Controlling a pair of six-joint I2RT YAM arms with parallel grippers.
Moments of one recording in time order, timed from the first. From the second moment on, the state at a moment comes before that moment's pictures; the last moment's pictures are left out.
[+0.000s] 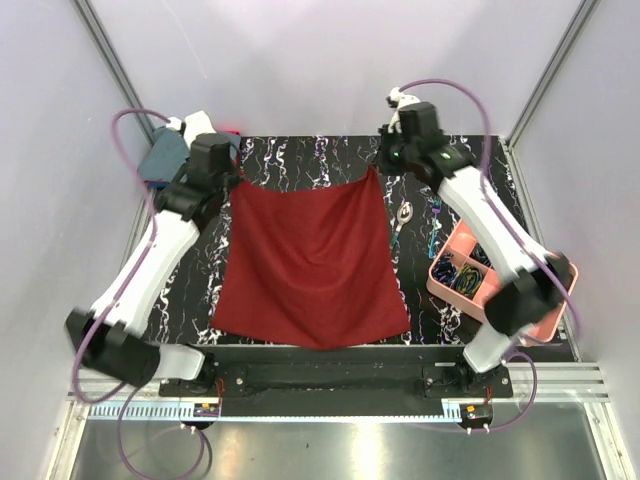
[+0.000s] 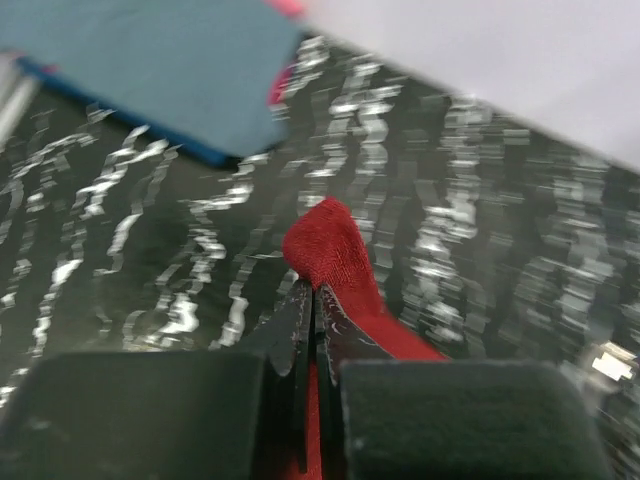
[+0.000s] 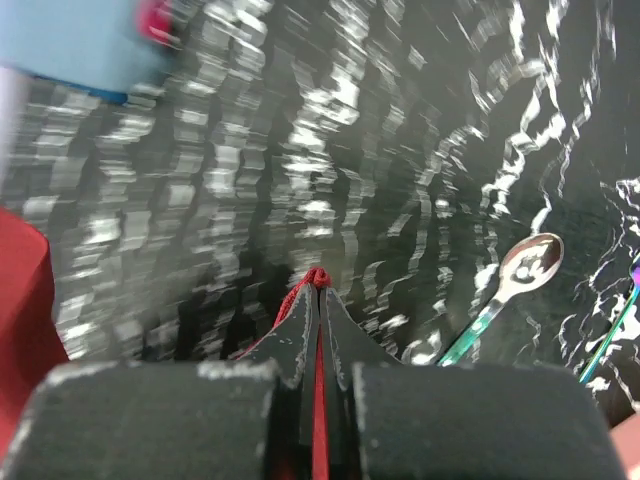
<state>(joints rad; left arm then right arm) -0.35 1.29 1.38 -0.55 -0.44 -0.51 0.44 1.60 1.74 -0.66 -0.02 0.32</state>
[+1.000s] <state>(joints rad) -0.28 0.50 1.33 -0.32 -0.13 -0.39 0.41 0.86 1.63 -0.39 -0.75 0.24</state>
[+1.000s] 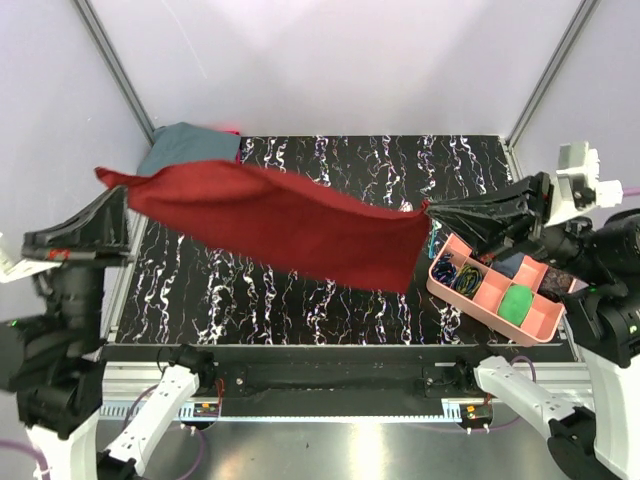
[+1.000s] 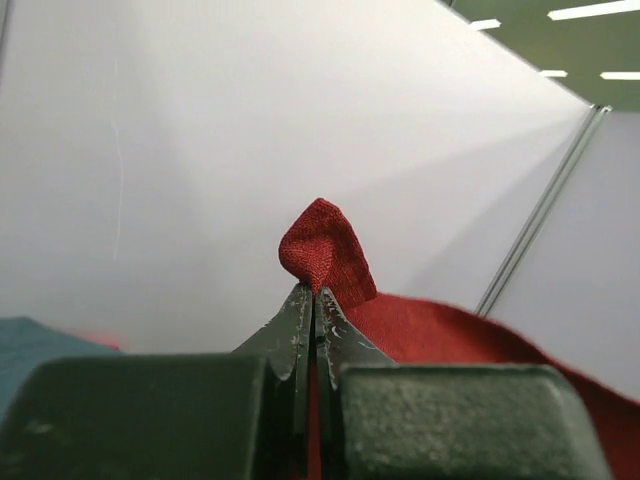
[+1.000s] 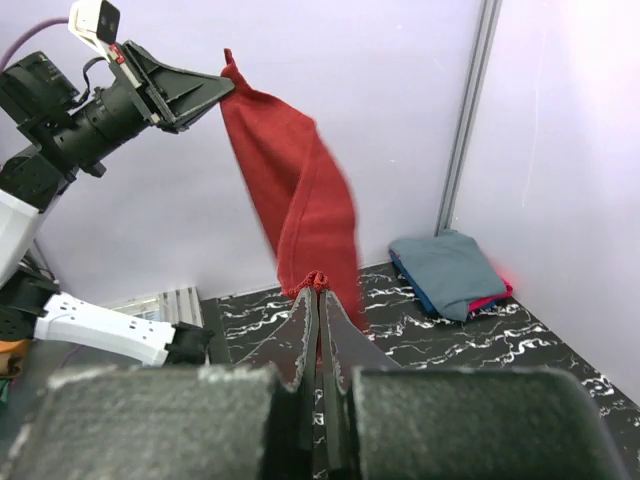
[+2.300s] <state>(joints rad) -0.15 1.65 1.39 -0.56 -0.52 -0.52 0.28 2.24 2.13 -0.66 -0.06 0.25</state>
